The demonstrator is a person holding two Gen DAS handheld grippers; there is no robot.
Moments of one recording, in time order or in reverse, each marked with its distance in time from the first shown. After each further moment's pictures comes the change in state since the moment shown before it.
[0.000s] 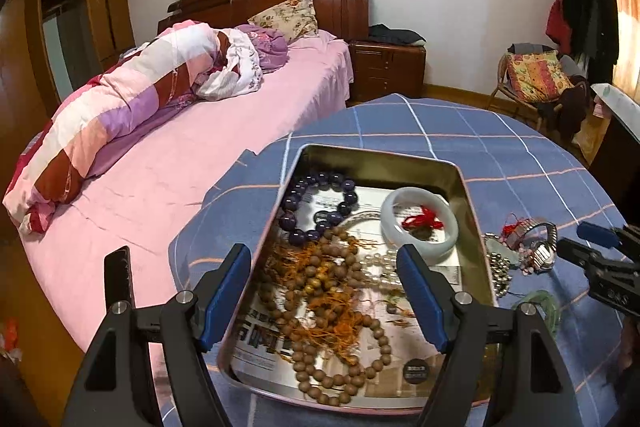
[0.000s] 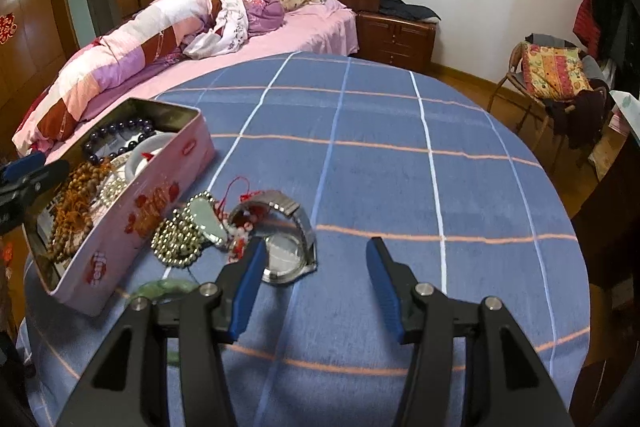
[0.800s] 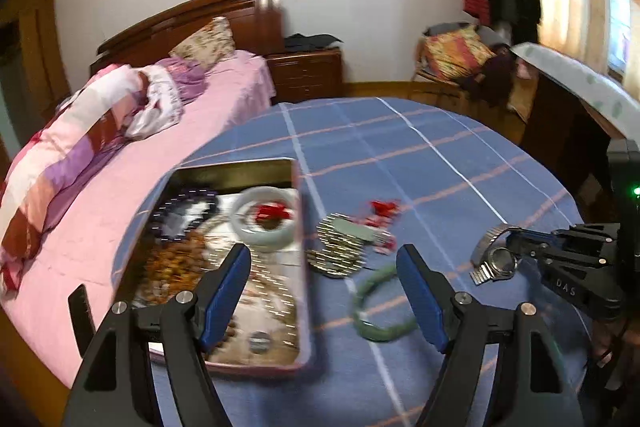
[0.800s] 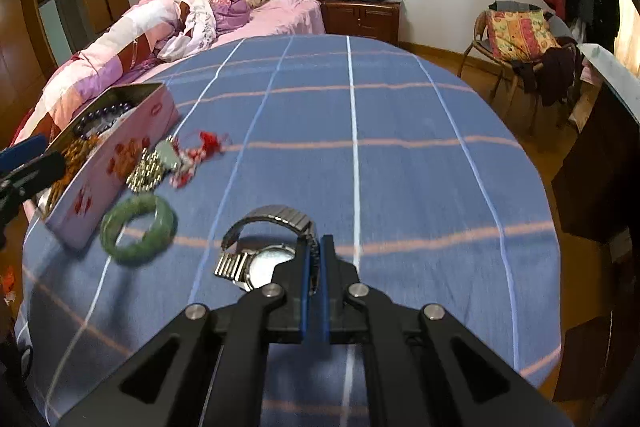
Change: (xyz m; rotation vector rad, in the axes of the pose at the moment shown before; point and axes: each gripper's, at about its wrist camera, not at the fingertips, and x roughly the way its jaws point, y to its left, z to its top) left arm -0.046 -0.102 -0.022 0.210 -0.039 -0.192; right arm -0.047 -0.043 -0.064 0.114 0.021 -0.035
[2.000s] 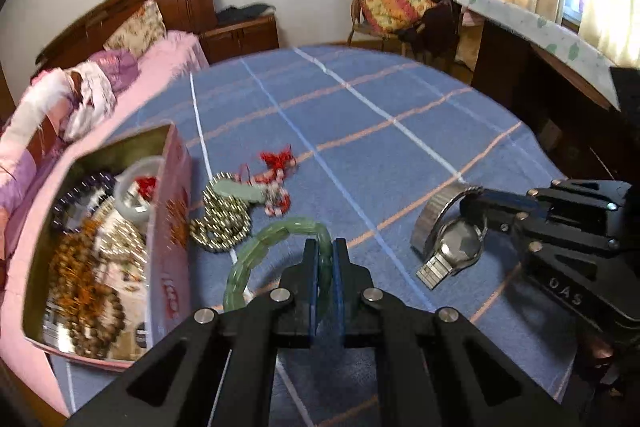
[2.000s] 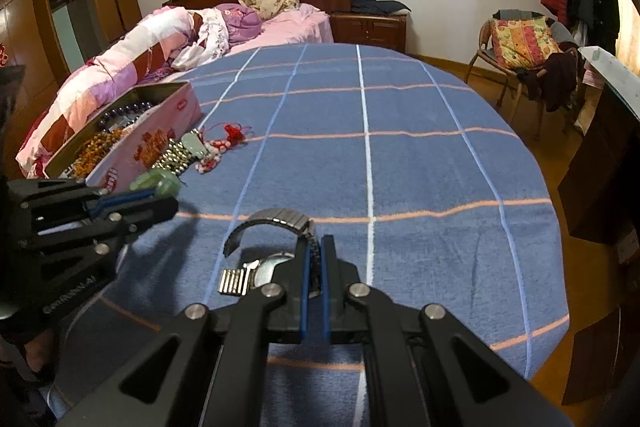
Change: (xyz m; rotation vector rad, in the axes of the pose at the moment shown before) left arm 0.026 -0.059 -0.015 0.114 0.104 -0.164; right arm -0.012 0.009 -0.013 -0.006 -0.064 0.033
